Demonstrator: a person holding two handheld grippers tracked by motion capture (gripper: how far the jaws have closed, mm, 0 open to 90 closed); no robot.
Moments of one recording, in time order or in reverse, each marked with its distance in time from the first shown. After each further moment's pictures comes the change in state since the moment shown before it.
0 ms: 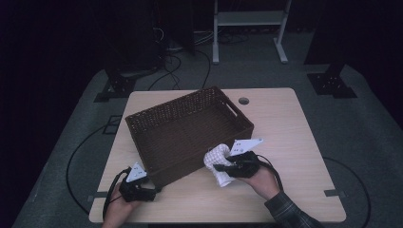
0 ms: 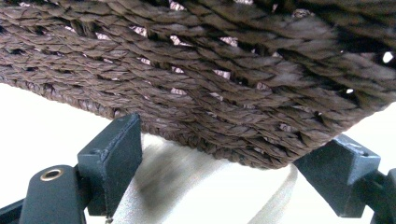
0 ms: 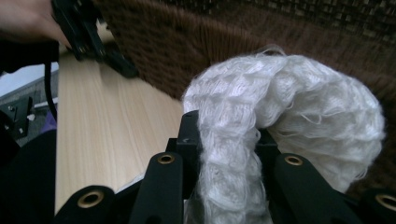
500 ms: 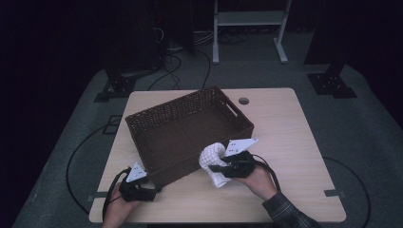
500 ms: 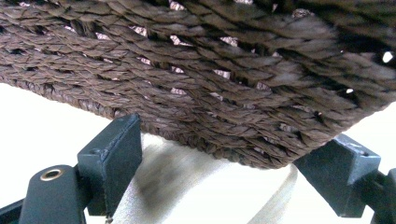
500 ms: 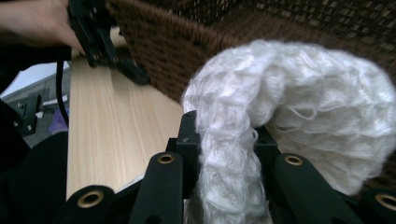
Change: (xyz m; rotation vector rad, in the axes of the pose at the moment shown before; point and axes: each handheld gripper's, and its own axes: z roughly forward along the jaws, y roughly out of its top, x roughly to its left) left arm 0.000 0.000 0.000 0.000 0.000 0.000; right arm 0.005 0.004 0.013 0.017 0.035 -0.016
